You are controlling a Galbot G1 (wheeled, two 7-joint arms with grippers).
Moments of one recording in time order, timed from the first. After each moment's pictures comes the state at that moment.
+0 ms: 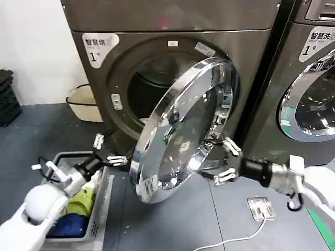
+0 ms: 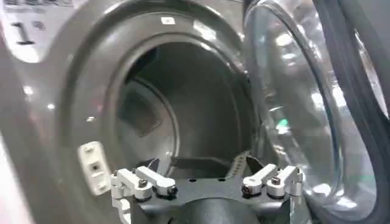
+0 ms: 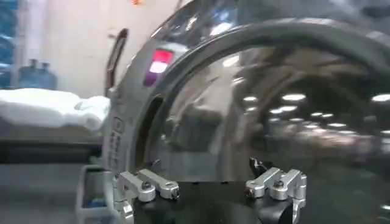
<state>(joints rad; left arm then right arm) 1.13 -0.77 -0.38 -1.95 -0.47 -0.07 0.32 -1.55 0.54 0.84 2.17 0.85 0.10 -0.57</state>
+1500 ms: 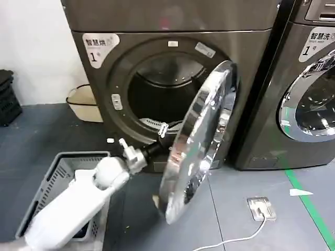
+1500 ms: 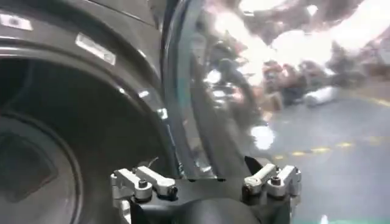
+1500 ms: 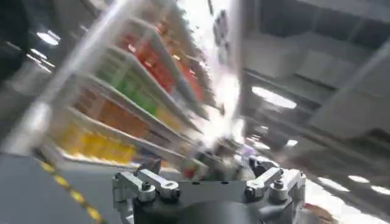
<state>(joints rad) 0.55 -0.96 0.25 -1.73 -0.47 -0.10 0.31 -1.95 1.36 1.99 1.80 0.34 0.00 0.11</state>
